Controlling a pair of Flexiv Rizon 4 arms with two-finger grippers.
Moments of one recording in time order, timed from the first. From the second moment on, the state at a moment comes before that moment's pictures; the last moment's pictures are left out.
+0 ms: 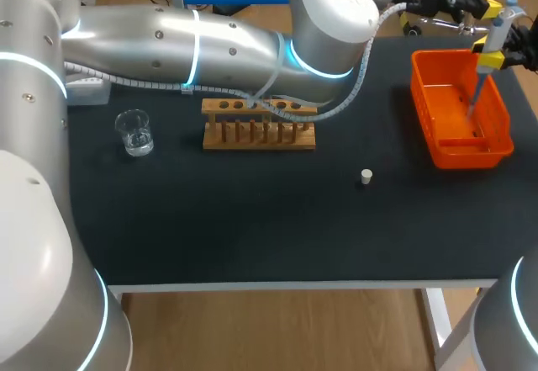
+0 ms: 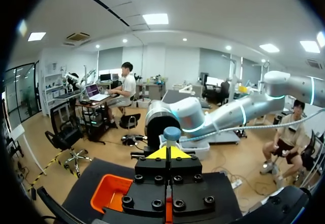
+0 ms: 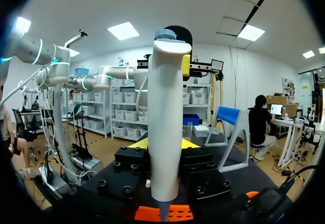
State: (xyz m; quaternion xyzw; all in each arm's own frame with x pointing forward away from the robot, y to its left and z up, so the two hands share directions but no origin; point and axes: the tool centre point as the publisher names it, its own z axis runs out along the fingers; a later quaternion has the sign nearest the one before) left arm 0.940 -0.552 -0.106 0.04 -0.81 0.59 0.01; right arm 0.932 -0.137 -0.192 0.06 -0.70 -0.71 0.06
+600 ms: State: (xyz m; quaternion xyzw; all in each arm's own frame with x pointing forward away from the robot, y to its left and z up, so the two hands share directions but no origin) left arm 0.939 -0.553 -0.112 0.04 -0.81 0.59 0.01; right arm 0.931 -0.139 -0.195 0.06 -0.70 -0.71 0.06
